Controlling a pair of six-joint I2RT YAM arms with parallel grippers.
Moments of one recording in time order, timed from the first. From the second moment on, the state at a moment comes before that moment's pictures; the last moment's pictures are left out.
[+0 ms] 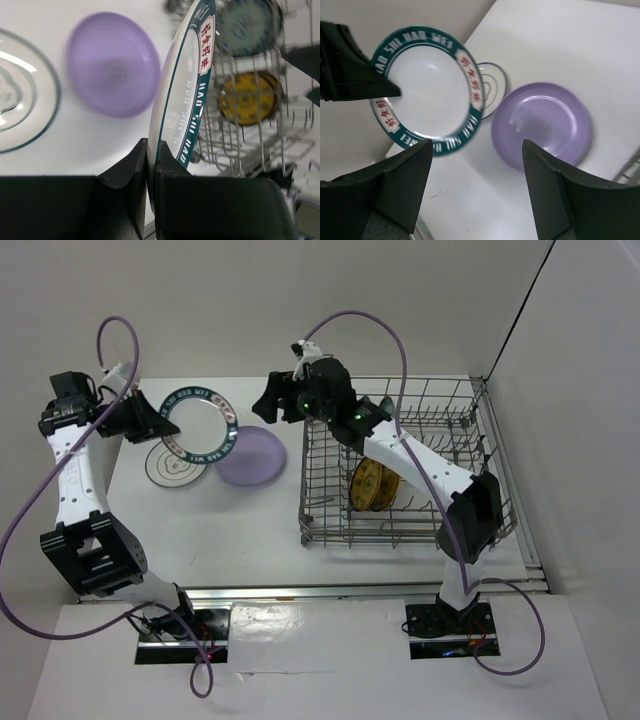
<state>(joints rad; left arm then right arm) 0.41 1.54 1.59 -0.97 0.89 0.04 0.72 1.83 1.75 -0.15 -0.18 0.48</state>
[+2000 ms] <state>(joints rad) 0.40 2.13 1.65 -0.81 0.19 0.03 0.41 1.70 1.68 -0.20 -0.15 0.36</state>
